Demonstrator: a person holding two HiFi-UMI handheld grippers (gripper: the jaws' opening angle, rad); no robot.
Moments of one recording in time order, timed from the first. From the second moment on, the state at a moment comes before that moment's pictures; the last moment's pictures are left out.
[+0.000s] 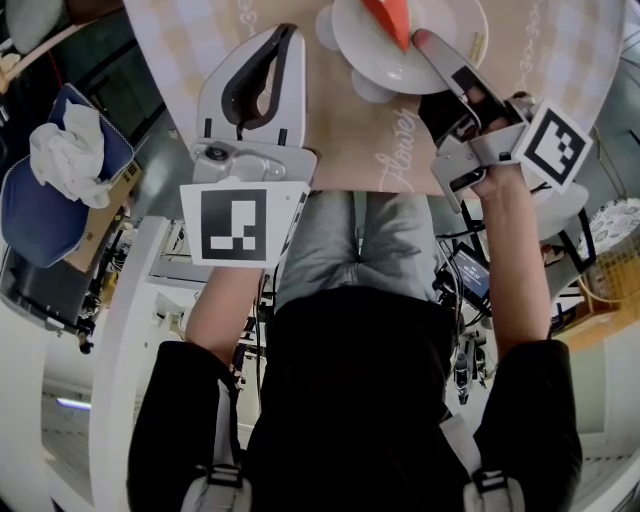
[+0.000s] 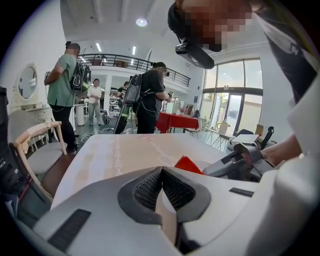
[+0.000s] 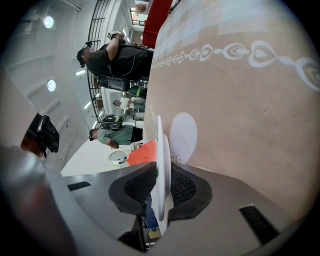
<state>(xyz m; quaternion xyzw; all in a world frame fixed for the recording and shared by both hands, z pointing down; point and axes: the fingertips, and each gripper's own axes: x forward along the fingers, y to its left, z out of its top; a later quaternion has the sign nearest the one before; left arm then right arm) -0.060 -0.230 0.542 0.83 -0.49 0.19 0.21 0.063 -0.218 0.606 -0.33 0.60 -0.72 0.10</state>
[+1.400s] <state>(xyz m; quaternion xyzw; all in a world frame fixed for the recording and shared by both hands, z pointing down) -0.052 -0.239 0.435 0.85 -0.48 0.15 0.15 0.100 -0.166 0.591 -0.43 0.60 -0.68 -0.05</state>
